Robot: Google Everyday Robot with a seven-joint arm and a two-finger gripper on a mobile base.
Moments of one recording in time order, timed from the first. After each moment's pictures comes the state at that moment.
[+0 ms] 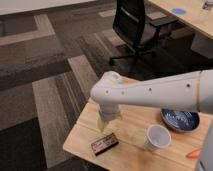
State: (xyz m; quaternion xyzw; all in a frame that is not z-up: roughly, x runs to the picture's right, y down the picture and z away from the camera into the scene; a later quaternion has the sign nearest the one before) arm 0.054 0.175 0.698 -0.28 0.18 0.44 0.83
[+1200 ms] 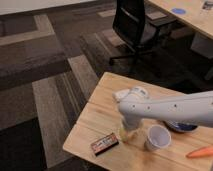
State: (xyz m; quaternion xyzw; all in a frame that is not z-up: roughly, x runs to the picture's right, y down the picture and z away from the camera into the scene) arm 0.125 0.211 0.741 -0.26 0.21 0.46 0.82
